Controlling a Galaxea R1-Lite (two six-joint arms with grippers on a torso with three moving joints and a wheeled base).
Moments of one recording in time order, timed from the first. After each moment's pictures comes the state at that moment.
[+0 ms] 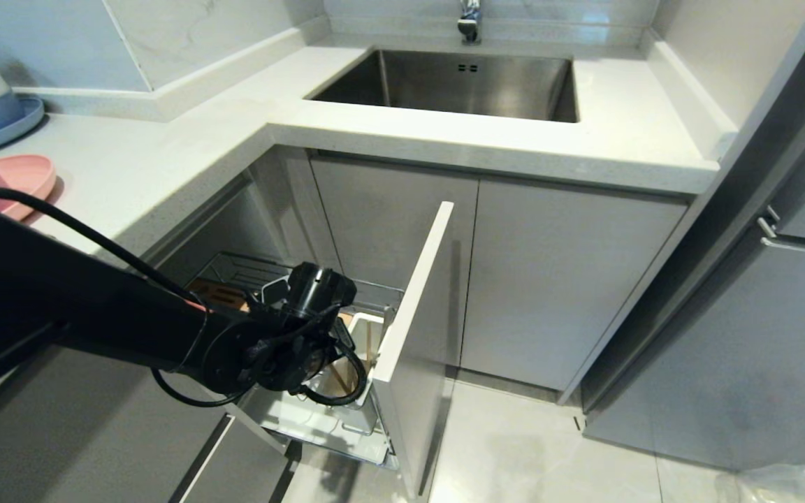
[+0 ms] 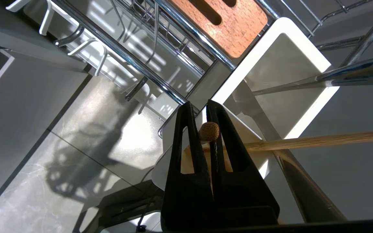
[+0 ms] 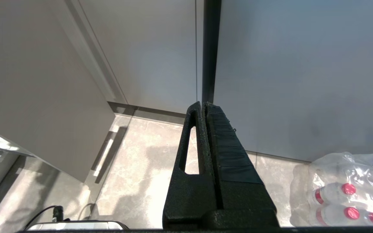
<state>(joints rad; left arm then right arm) -0.52 1.94 -1.02 -0.13 0.52 -0.79 0.00 0.00 0.00 0.00 -0.02 0.04</state>
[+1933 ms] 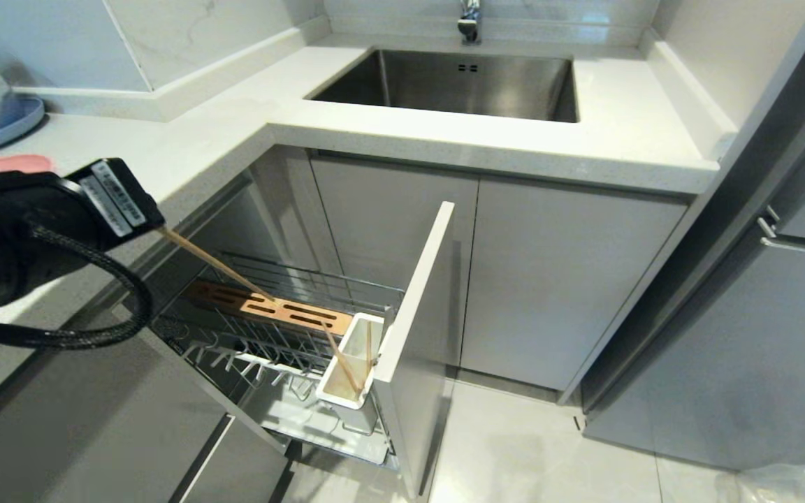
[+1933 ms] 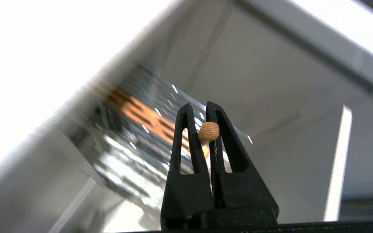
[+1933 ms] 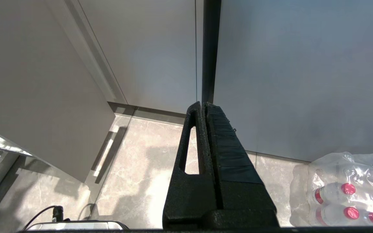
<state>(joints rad) -0.52 1.22 -1.06 0.00 0.66 -0.41 0.00 0.00 0.00 0.00 -0.02 0.04</state>
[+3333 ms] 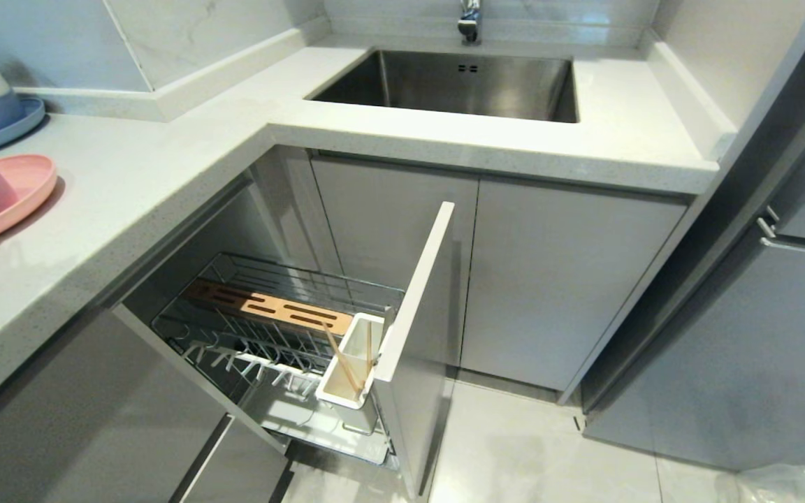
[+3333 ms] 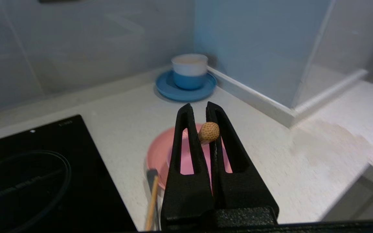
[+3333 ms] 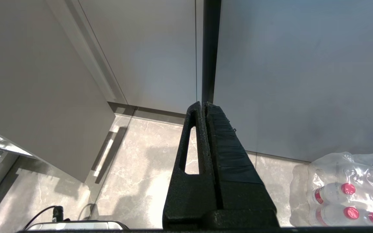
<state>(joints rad) 0.15 0.99 -1.34 -0.01 0.57 0.00 0.00 0.00 0.00 0.00 -0.02 0.04</state>
